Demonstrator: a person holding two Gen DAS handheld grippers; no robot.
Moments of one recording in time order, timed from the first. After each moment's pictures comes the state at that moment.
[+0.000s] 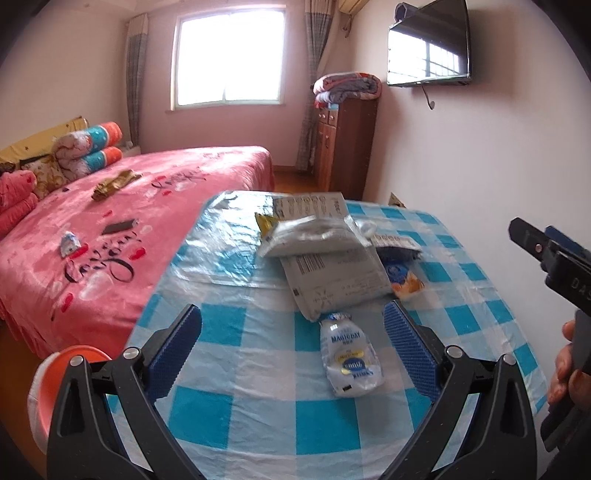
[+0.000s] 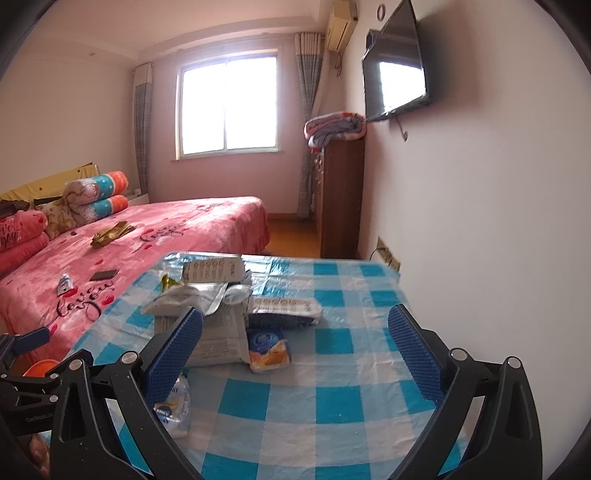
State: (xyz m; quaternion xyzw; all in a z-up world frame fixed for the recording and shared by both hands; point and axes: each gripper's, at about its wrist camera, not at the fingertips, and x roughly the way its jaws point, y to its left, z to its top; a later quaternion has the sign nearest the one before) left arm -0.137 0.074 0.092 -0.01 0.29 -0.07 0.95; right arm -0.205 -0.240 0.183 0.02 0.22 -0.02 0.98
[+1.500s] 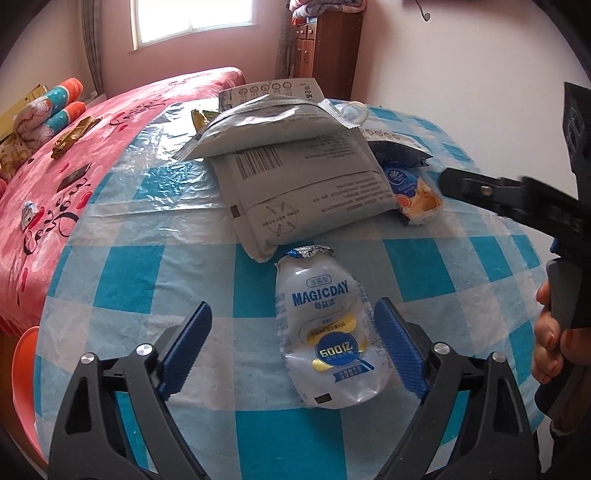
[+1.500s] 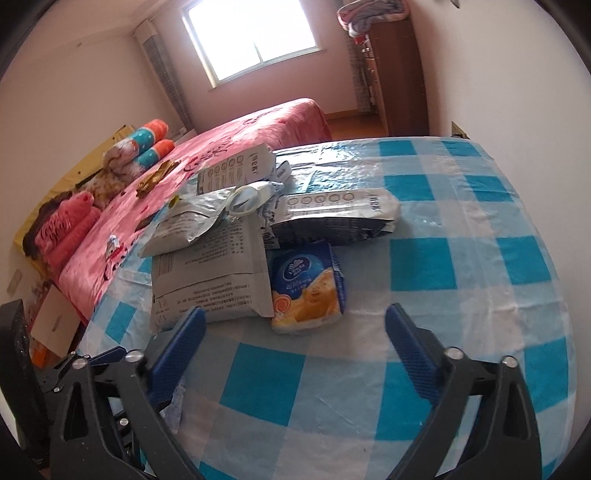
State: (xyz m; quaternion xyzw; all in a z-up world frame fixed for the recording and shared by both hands) left arm -0.069 0.021 0.014 0.03 0.44 -0.10 0.89; right arm -0.083 -0.255 0.084 0.11 0.40 0.13 0.90
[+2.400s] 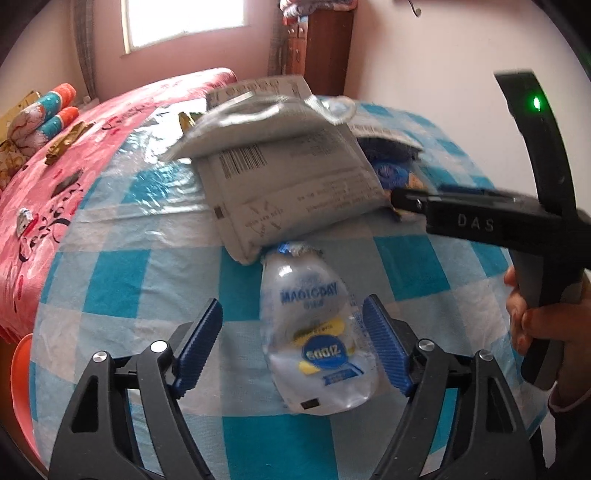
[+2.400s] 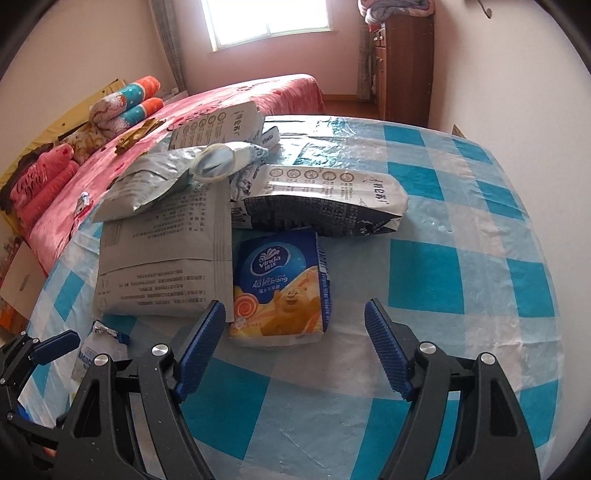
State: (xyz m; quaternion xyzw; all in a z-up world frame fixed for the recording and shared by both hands) left arm -0.068 0.012 0.007 0.04 0.45 -0.11 0.89; right arm -0.054 -0.236 0.059 0.01 0.44 0.10 0.89
